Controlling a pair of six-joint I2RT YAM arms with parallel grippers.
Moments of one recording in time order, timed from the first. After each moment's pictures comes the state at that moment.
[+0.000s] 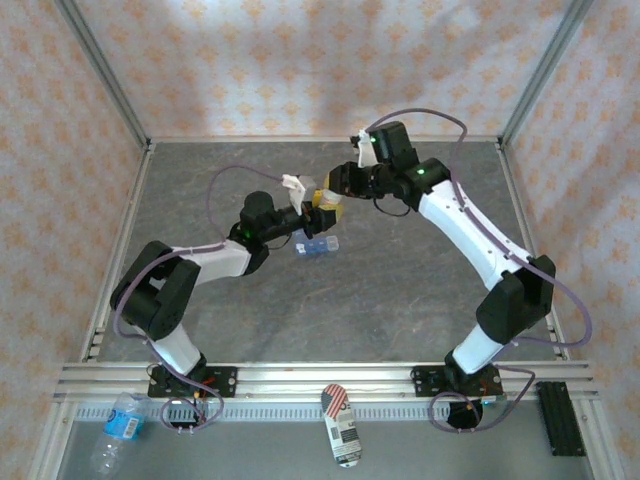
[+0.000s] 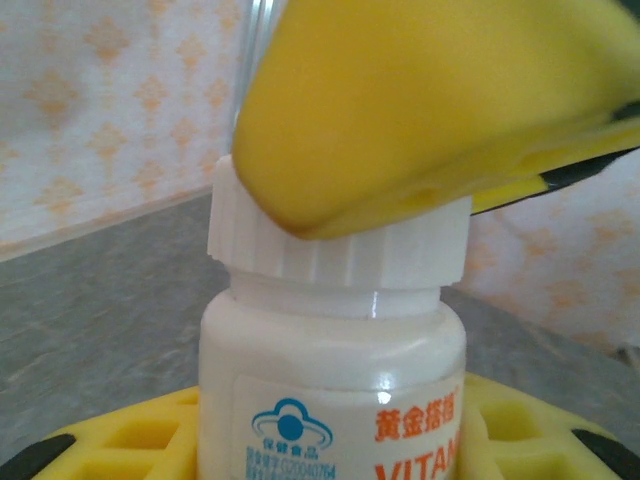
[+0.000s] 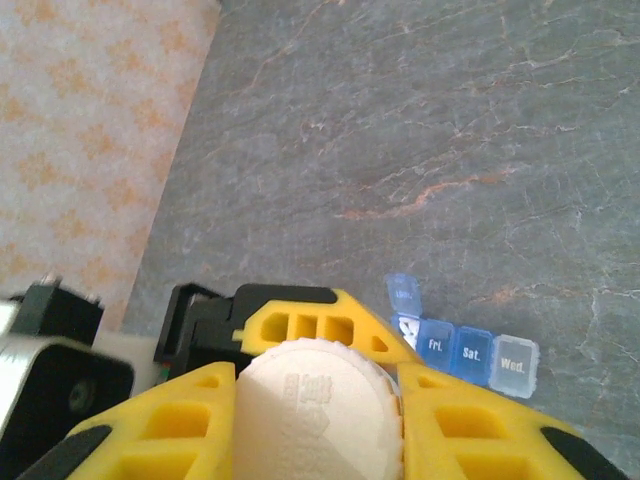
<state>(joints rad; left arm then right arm) -0.48 1.66 0.81 0.86 0.52 -0.21 0.52 1.62 1.59 -0.68 -0.37 0.53</state>
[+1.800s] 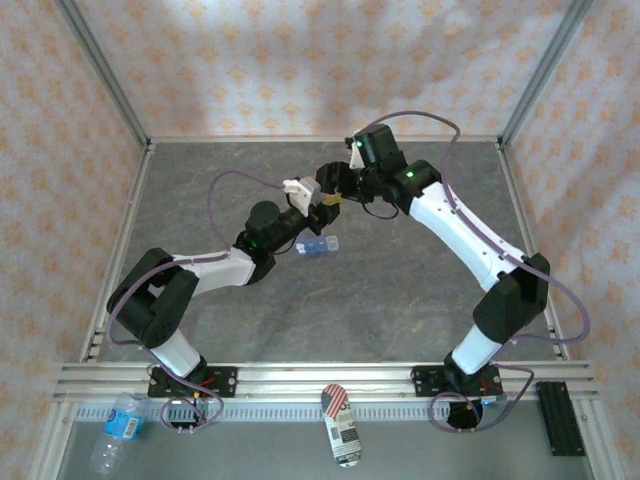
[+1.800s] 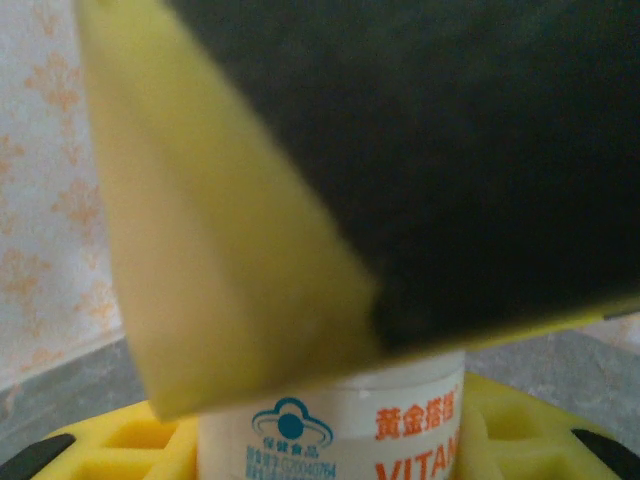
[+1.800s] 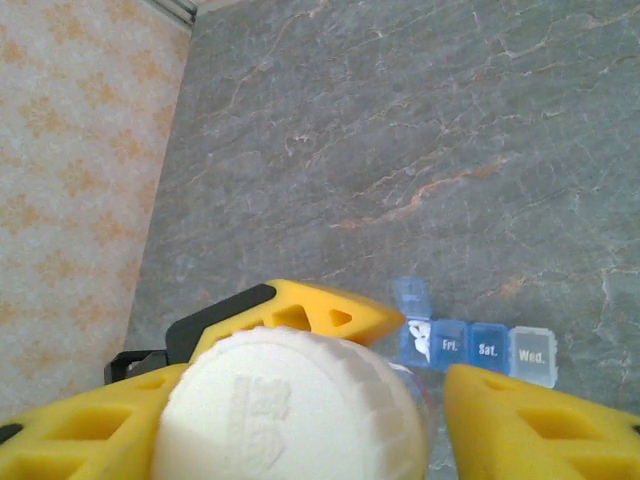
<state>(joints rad) -0.57 1.64 0.79 0.94 0.20 -0.07 0.58 1.64 1.65 -0.73 -0.25 0.64</state>
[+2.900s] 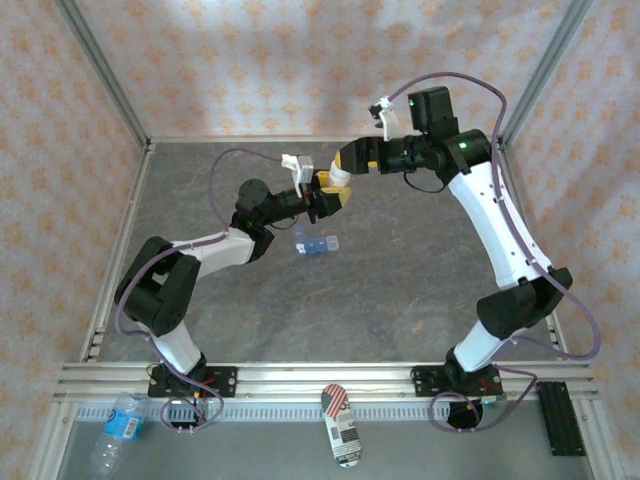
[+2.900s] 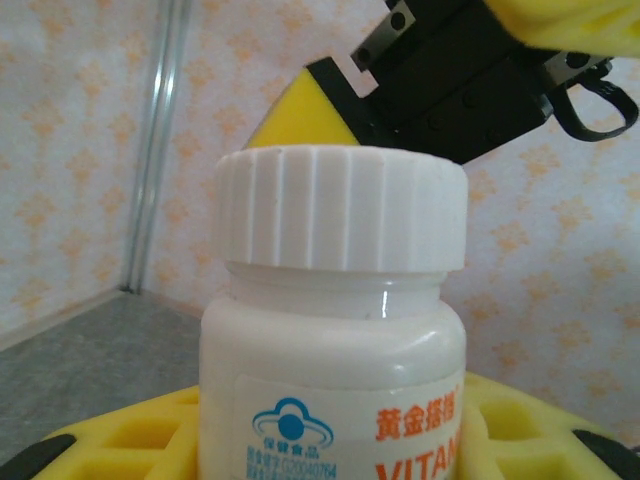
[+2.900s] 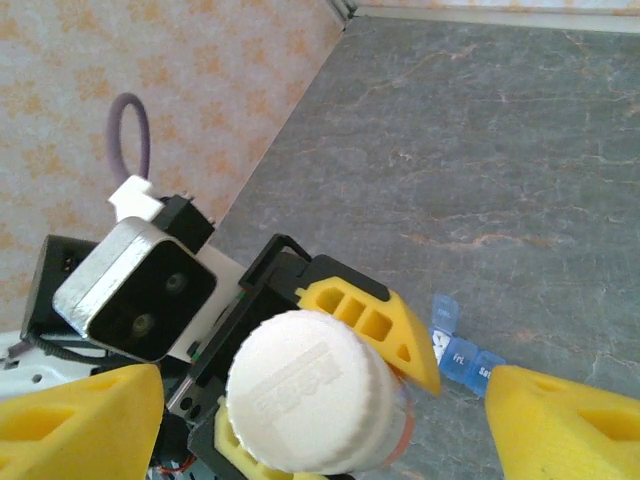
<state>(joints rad) -0.46 1.72 0.96 1.05 0.75 -0.47 0.37 1.64 1.93 -0.98 -0.68 0.22</state>
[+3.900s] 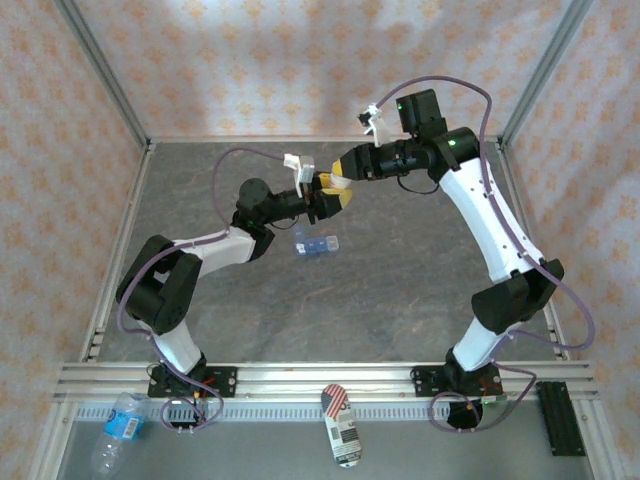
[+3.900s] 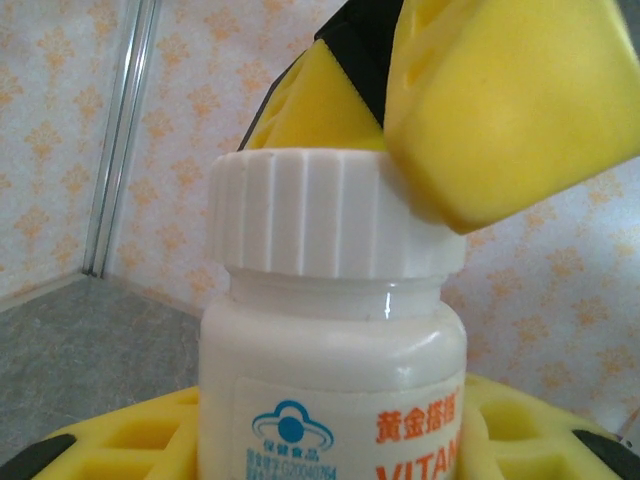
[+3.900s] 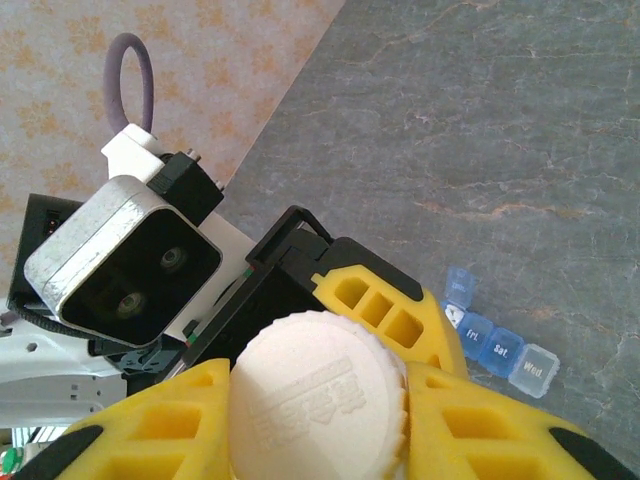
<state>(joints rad) -0.46 1.72 0.97 1.05 0.79 -0.51 0.41 1.68 1.93 -1.03 -0.69 0.18</state>
